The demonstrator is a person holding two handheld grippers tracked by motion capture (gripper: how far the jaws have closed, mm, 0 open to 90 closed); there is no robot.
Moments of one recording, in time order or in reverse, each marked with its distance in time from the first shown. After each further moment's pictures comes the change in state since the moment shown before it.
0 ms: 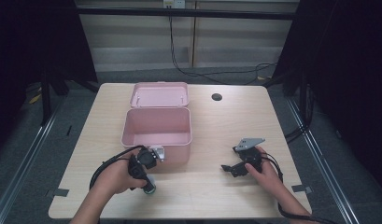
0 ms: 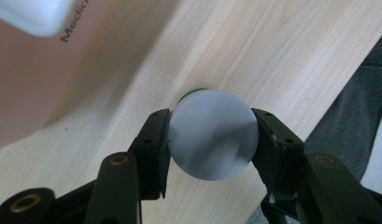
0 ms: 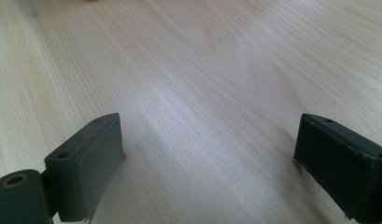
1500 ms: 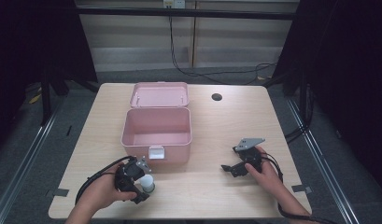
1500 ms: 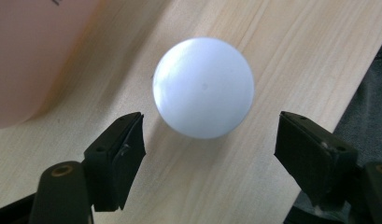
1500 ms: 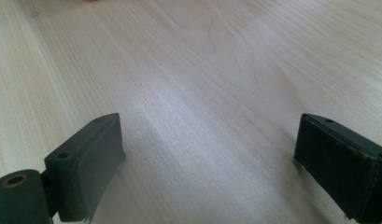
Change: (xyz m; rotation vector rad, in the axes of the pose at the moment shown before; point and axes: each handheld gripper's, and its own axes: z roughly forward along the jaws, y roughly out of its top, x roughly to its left) left arm 0.003 -0.042 0.017 -0.147 0.023 0.077; right arm 0.000 0.000 0.000 0.000 0.000 0.000
